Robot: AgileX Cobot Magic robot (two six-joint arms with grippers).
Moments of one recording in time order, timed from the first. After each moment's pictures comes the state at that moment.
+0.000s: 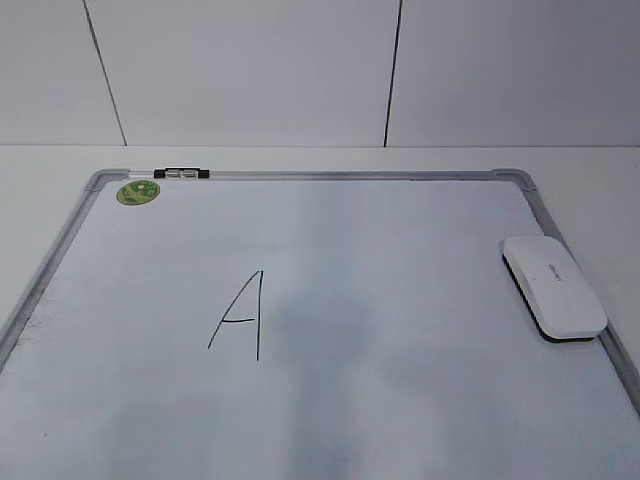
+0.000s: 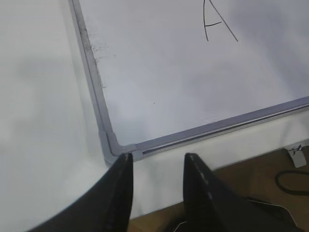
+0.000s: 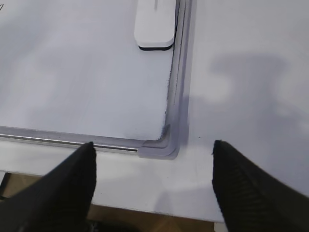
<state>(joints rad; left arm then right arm) -0.15 0.14 -0.57 -0.20 1.28 0.09 0.23 0.06 -0.56 -0.04 1.27 0.09</state>
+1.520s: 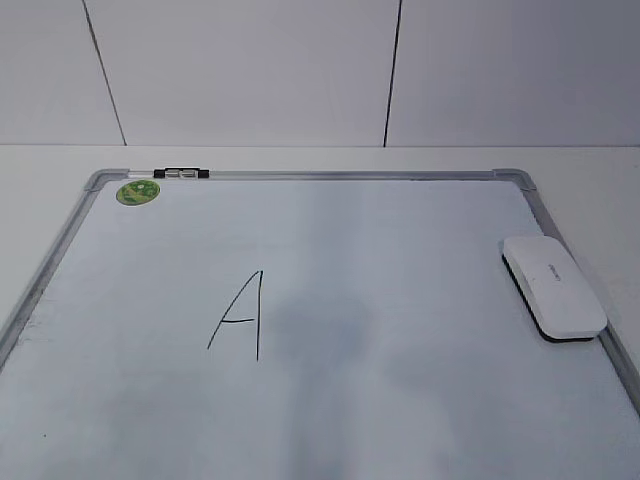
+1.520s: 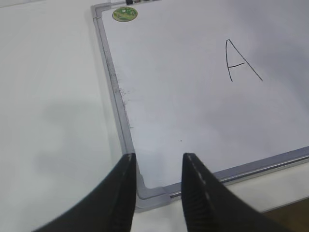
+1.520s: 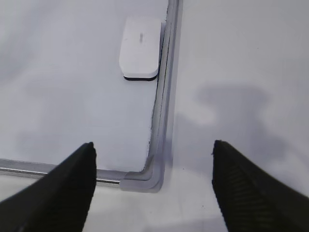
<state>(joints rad) -0.15 0.07 -0.51 -0.13 1.11 0.11 0.23 0.00 -0.50 -0.10 1.15 0.08</state>
